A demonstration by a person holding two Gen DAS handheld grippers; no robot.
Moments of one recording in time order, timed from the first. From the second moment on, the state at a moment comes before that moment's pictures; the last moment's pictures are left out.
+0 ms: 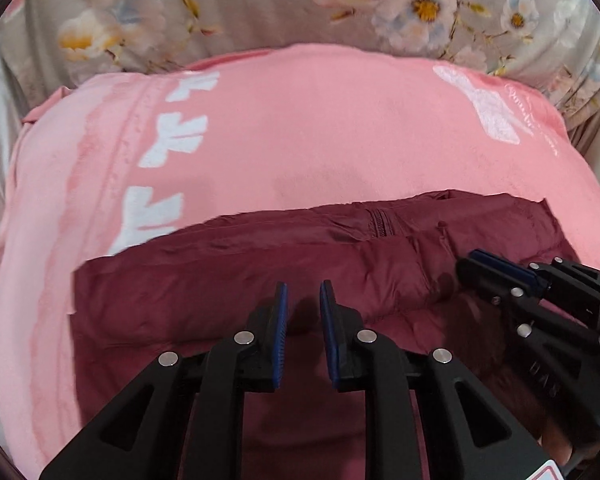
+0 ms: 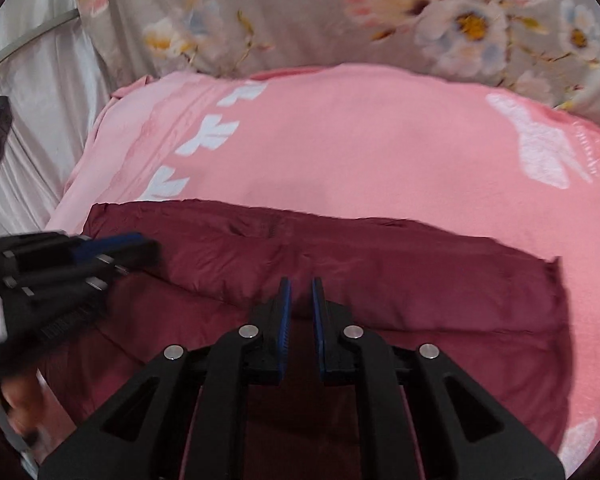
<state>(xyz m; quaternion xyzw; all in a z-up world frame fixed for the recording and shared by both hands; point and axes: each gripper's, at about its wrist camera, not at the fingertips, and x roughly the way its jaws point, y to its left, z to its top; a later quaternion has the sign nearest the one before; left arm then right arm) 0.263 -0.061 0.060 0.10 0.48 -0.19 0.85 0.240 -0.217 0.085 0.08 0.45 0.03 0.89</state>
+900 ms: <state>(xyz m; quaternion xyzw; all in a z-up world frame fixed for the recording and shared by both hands) 0.305 -0.088 -0.001 0.09 0.43 -0.14 0.89 0.281 -0.224 0.027 0.10 0.45 -0.01 0.89</state>
